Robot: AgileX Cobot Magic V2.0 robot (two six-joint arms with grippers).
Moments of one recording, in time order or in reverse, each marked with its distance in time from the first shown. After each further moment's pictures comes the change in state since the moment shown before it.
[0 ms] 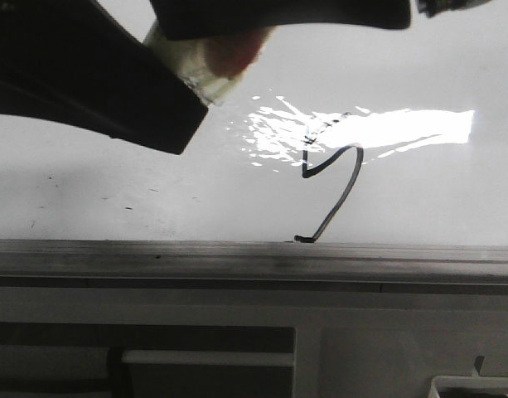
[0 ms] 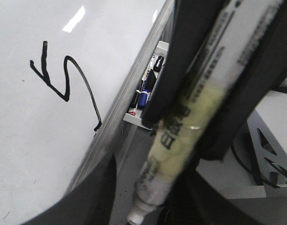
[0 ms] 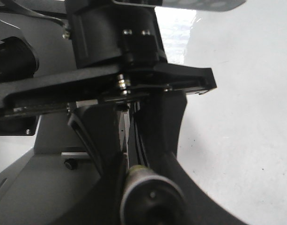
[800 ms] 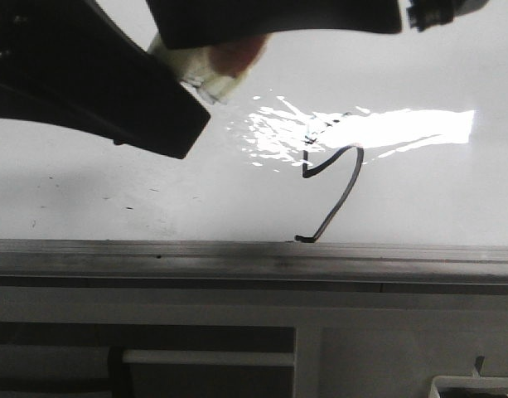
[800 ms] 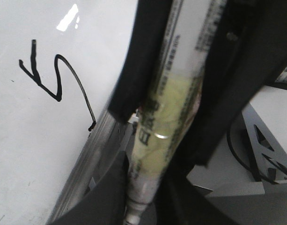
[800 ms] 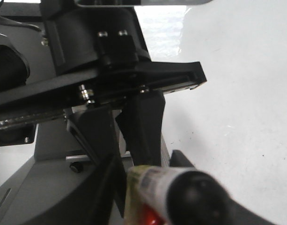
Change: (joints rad) left arm -0.003 0.005 0.000 -0.003 0.000 0.015; right arm 0.016 0.000 0.000 0.004 -0.063 0.099
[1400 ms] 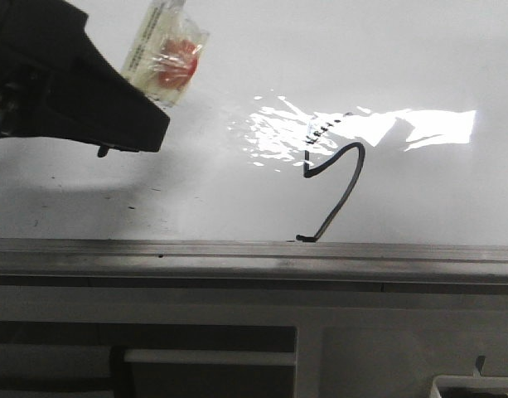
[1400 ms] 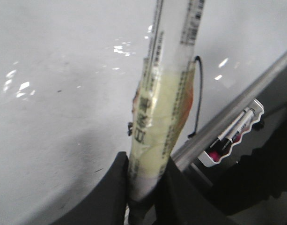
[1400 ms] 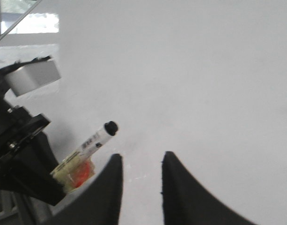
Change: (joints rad) left arm 0.002 0.004 0.138 -0.261 -0.403 -0.143; right arm 0.002 -0.281 -0.001 0.029 -0.452 0.076
